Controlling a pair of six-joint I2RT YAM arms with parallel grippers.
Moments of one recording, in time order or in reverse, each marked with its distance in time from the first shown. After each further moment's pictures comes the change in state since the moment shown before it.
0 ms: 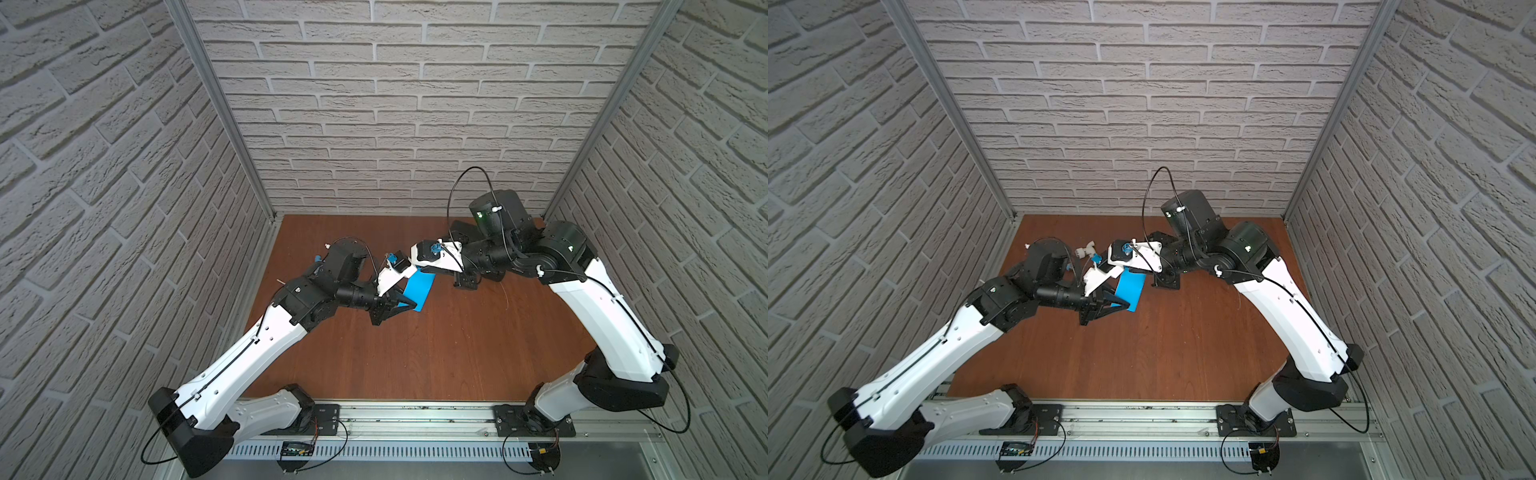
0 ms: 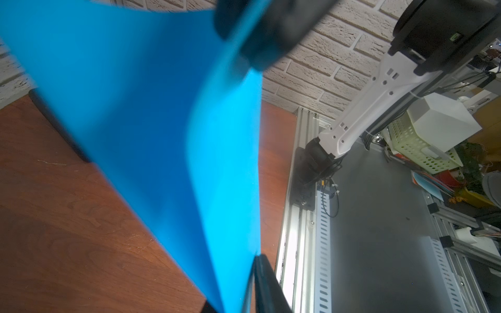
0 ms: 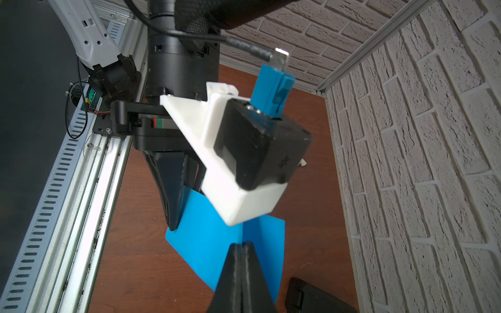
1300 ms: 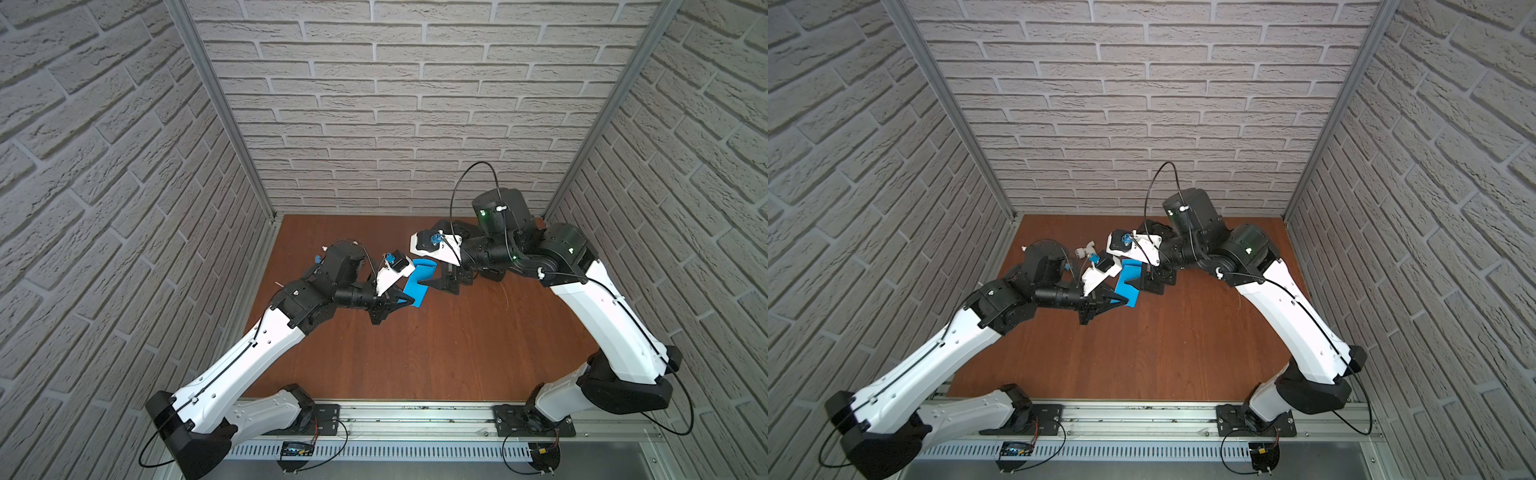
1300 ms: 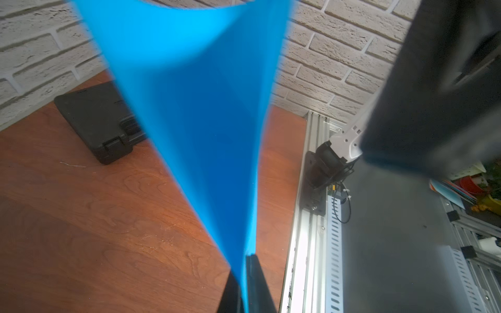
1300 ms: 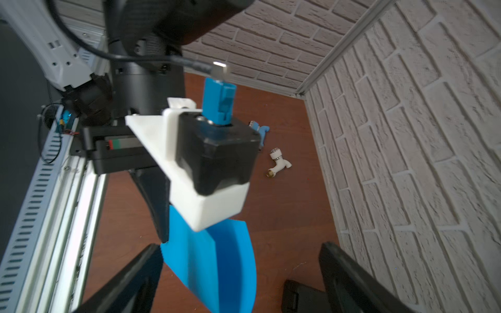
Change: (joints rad) left arm 0.000 -0.038 -0.034 0.052 -0.062 -0.010; right arm 0.000 -0.053 -0.092 0.175 0.069 0.128
